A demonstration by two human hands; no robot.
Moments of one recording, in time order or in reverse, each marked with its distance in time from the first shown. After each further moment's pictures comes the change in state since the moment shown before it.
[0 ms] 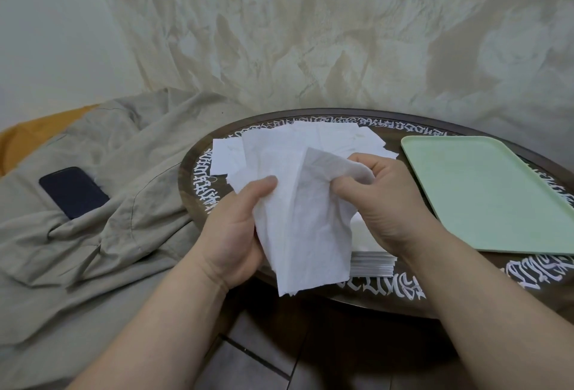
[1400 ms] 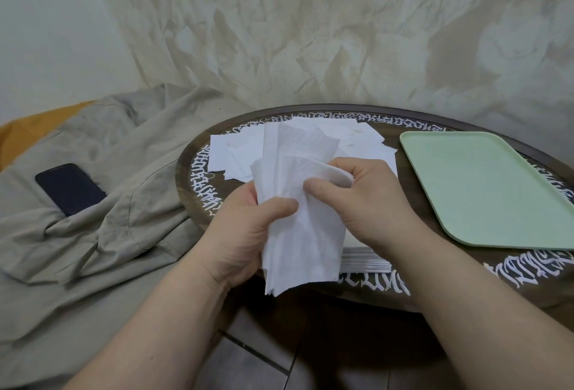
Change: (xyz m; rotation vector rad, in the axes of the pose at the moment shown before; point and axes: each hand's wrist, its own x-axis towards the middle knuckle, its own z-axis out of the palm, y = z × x) left_hand -0.003 -0.004 0.003 0.186 -0.107 0.055; right_hand -0.009 -0.012 0.015 -0.268 0.019 0.001
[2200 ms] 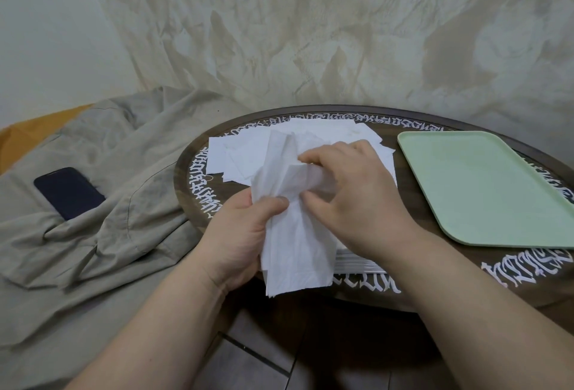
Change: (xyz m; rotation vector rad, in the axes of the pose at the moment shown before) left_hand -0.001 -0.001 0.007 0.031 0.149 -0.012; right_hand 0.007 0.013 0.003 -0.636 0.125 -0.499
